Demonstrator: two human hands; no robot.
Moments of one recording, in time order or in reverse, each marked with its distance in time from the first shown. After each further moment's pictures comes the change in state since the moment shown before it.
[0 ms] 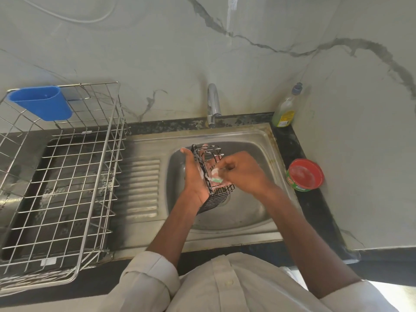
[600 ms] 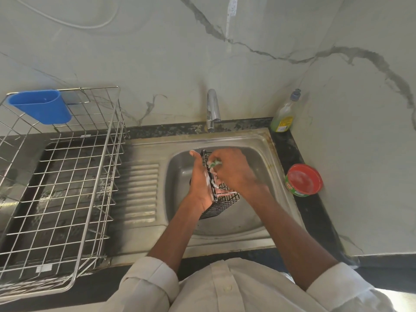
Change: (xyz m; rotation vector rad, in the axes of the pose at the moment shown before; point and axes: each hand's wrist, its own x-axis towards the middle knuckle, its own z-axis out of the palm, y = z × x) left_hand -0.006 -0.004 0.011 0.052 -0.098 -0.060; right_hand 0.038 -0.012 0.013 -0.384 0.121 -0.099
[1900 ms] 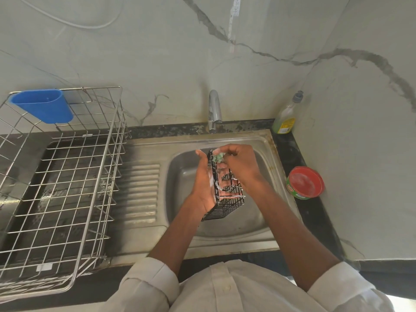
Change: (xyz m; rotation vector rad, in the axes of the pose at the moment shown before) left_hand 0.002 -0.001 0.003 -0.004 -0.082 -0.062; right_hand 0.010 0.016 -0.001 0.716 0.160 0.248
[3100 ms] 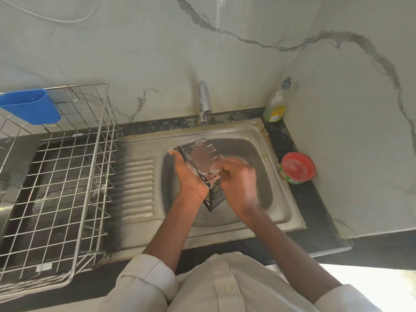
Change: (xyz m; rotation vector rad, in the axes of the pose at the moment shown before) left_hand 0.002 0.001 -0.010 -0.380 0.070 0.158; right_hand -0.067 0.050 -0.003 -0.432 0.262 -0.511
